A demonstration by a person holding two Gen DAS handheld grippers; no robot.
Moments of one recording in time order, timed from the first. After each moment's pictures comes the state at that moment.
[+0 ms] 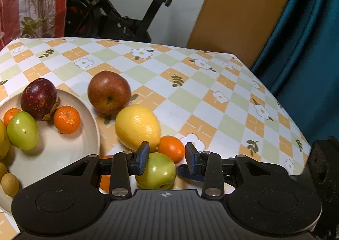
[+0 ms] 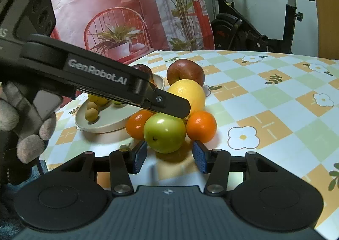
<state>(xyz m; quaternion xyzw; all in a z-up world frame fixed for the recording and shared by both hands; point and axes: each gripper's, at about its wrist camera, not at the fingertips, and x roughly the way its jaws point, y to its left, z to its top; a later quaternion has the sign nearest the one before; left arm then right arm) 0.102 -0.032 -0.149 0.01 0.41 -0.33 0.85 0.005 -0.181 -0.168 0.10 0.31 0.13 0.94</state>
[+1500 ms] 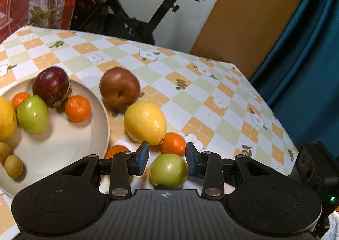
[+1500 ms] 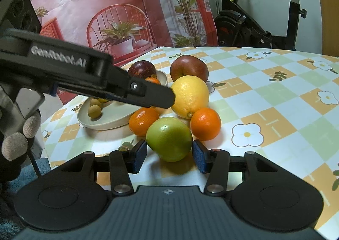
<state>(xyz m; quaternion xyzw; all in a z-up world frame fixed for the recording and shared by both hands) 0.097 -0.009 -0.150 -0.04 0.42 -0.32 0.85 0.005 -0.180 -0.169 0.10 0.32 0.14 0.93</state>
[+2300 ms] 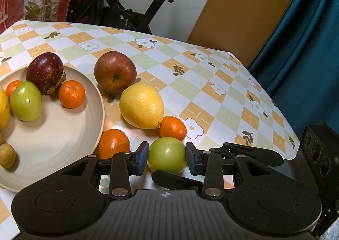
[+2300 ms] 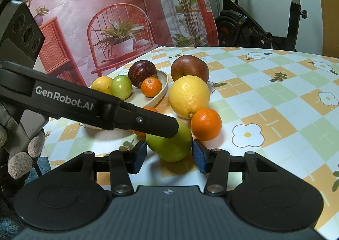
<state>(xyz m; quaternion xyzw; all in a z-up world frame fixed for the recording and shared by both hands) 0.090 -0.013 -0.164 -0.03 0.43 -0.33 0.84 0.006 -0.180 -0.169 0.10 0.31 0.14 0.93</state>
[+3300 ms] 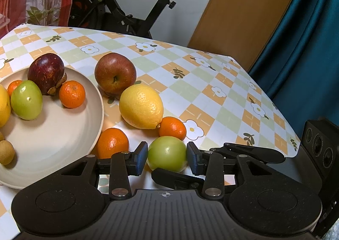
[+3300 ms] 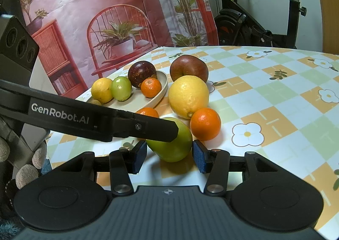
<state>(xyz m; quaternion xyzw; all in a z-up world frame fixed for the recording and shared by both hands) 0.083 -0.015 -0.168 -0.03 0.41 -0.33 0.85 0.004 -0.179 -0.169 0.10 0.32 0.14 0.93</state>
